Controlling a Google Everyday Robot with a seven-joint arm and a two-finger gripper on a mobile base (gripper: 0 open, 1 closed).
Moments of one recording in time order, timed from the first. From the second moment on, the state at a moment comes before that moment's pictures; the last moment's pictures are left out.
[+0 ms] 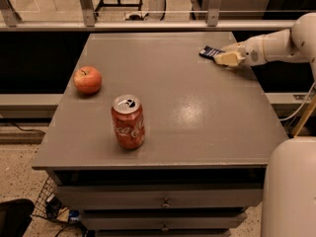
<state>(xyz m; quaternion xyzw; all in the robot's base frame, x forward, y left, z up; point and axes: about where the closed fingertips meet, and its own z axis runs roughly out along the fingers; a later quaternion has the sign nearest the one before) 0.771 -0.250 0.835 -0.39 0.77 0.23 0.44</state>
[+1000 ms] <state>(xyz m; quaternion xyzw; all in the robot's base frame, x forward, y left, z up) 0.741 -0.241 0.906 -0.41 0.82 0.11 0.39</state>
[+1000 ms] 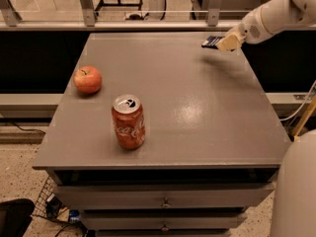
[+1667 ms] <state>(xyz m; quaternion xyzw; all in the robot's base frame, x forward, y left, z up) 0.682 -0.239 0.973 -0.42 0.83 0.05 0.37</state>
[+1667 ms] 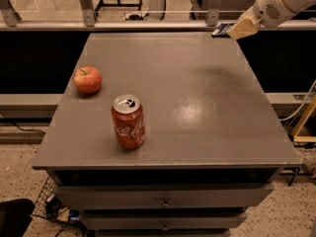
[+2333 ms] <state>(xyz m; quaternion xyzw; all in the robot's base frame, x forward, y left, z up) 0.611 -0.241 1.000 -0.42 0.81 0.06 0.39</state>
